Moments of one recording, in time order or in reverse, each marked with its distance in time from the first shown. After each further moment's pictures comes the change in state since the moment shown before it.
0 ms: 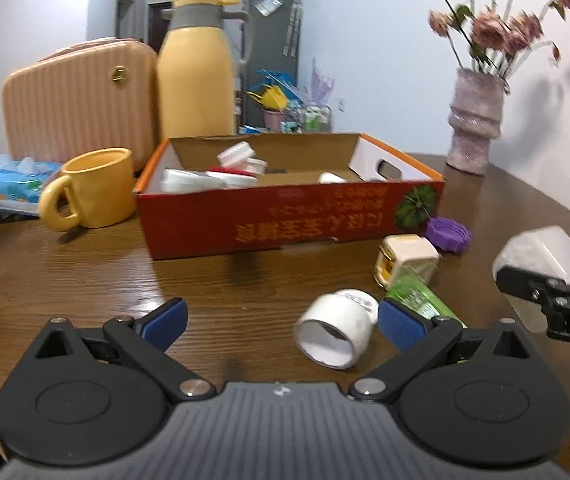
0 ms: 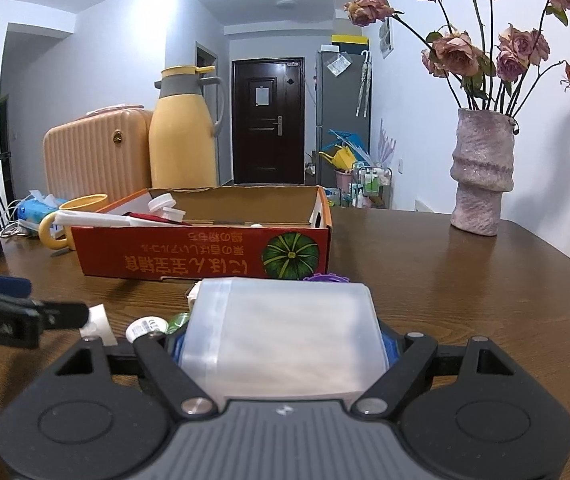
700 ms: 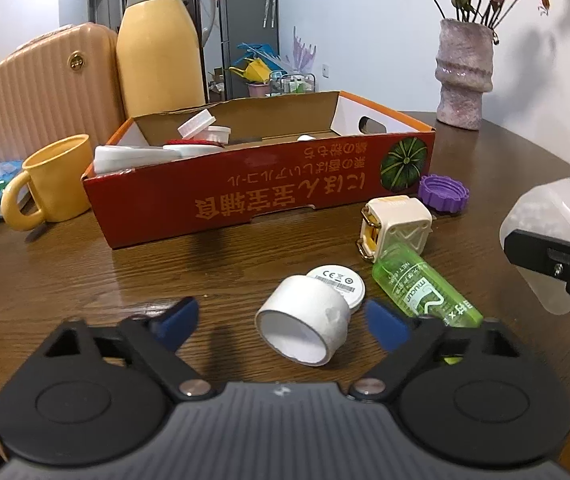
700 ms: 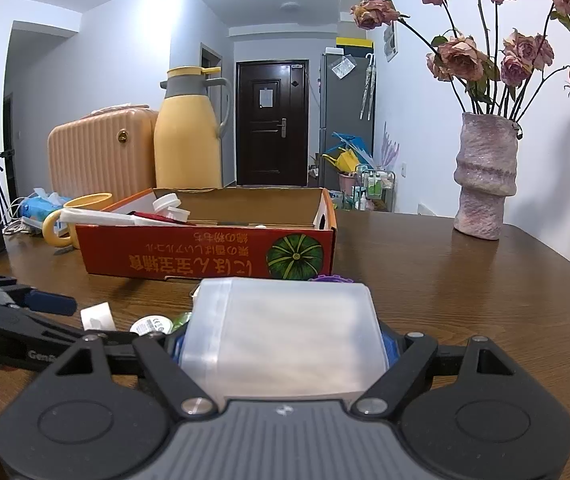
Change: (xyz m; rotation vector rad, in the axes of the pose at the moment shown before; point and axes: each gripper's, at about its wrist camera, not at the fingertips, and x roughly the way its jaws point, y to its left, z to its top) left arm 0.036 -0.023 -0.003 0.084 0.084 0.002; right arm -0.002 0.003 -0.001 -0.015 -0.006 0.006
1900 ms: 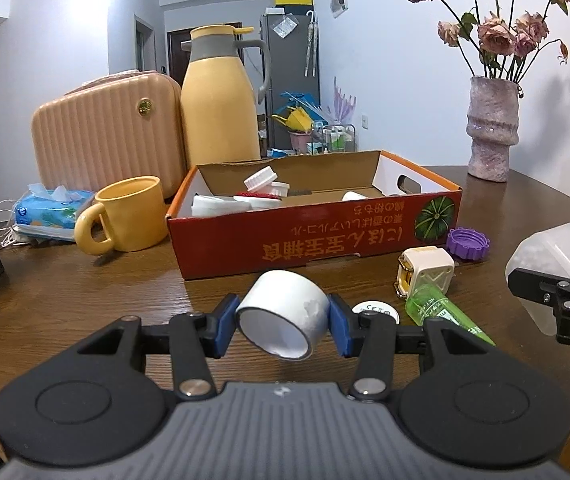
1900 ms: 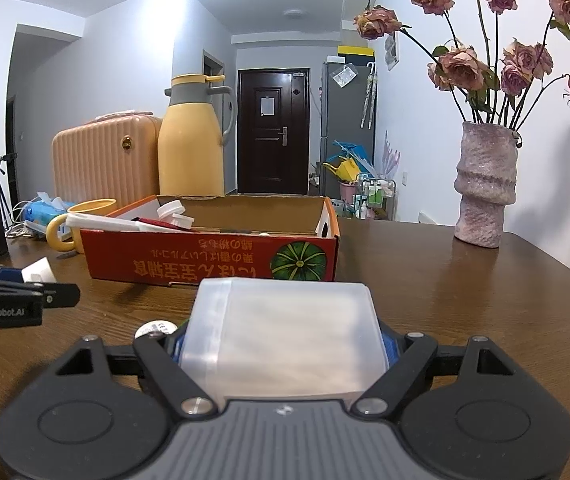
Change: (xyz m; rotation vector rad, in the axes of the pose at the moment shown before) left arm -0.057 0.016 -0.006 -0.061 -0.159 0.120; right arm -0.005 0.004 -0.001 -0.006 -0.031 -0.001
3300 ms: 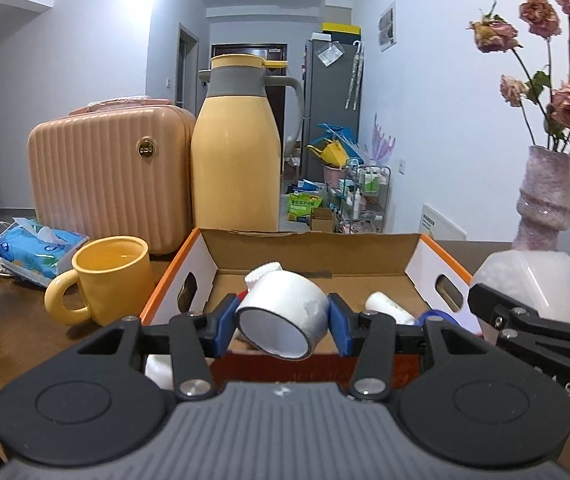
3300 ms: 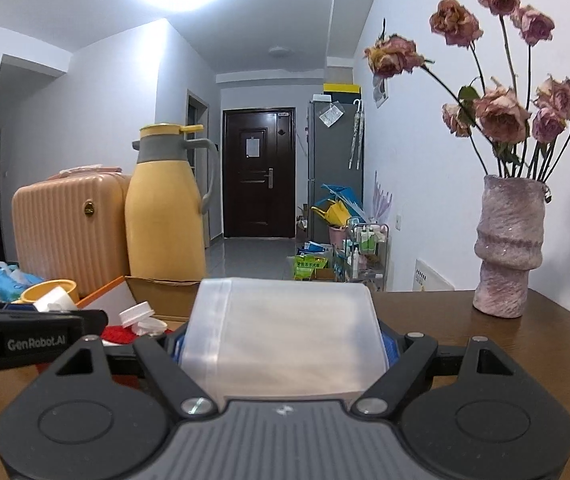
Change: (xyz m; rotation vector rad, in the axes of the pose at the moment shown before) left arm 0.085 -0.006 0.091 -0.138 -0.076 0.081; right arm 0.102 0.010 0.084 0.029 -0.129 -0.039
